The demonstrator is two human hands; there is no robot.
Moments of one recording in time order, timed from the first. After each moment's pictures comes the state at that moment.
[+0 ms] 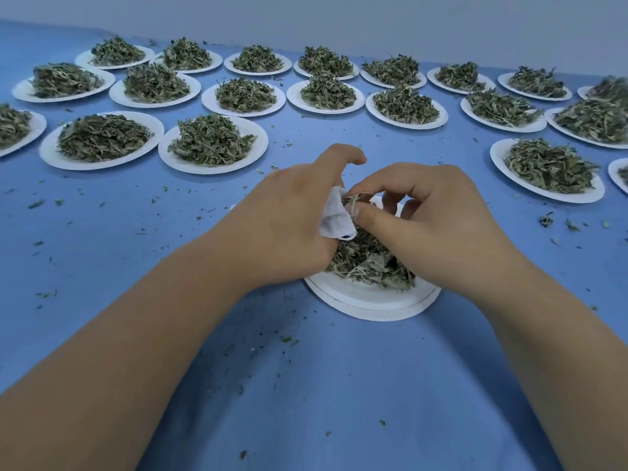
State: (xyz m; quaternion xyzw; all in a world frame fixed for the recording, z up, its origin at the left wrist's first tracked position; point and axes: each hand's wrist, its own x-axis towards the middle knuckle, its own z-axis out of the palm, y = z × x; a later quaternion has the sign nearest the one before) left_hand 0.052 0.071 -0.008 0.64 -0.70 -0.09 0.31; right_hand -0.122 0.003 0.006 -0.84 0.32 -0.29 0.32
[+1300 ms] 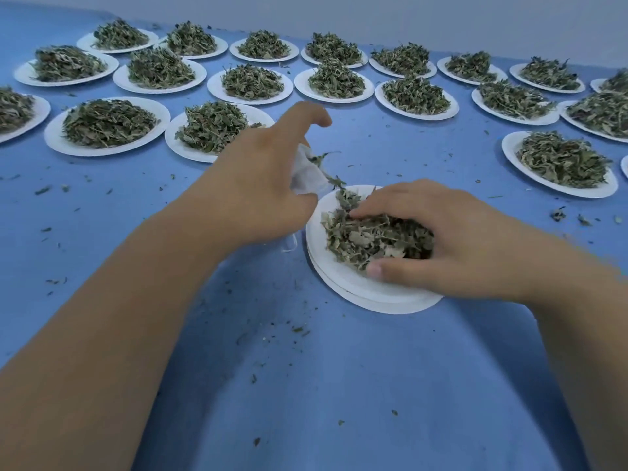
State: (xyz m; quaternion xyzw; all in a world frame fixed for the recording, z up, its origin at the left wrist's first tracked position) left_hand 0.085 0.078 0.005 0.69 -0.65 -0.07 0.31; right_hand -0.147 -0.014 0.008 -0.95 0.23 -0.04 0.20
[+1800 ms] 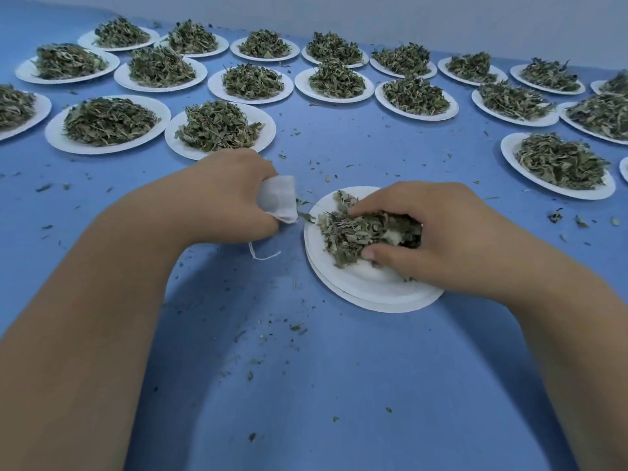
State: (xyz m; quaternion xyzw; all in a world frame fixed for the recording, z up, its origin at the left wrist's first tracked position) left_hand 0.107 0.086 0.012 0.77 -0.62 -0.12 0.08; right_hand -0.140 -0.014 -0.001 -0.94 0.25 -0.12 0.19
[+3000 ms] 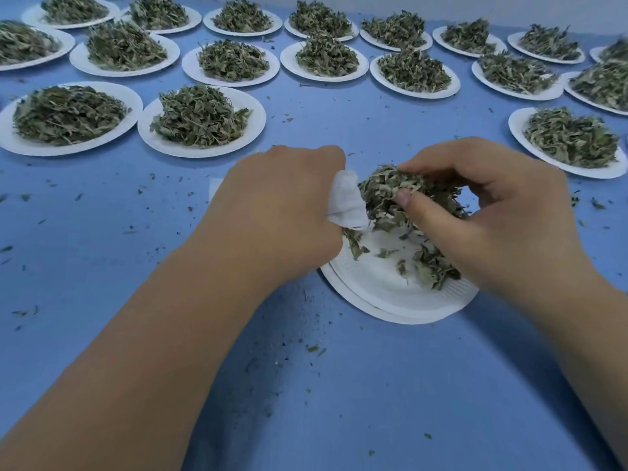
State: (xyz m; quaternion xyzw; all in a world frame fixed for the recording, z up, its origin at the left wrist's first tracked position) left_hand 0.058 0.076 0.003 0.74 -0.64 -0.01 0.20; right_hand -0.135 0.000 -0.012 -0.85 0.32 -0.39 0.17
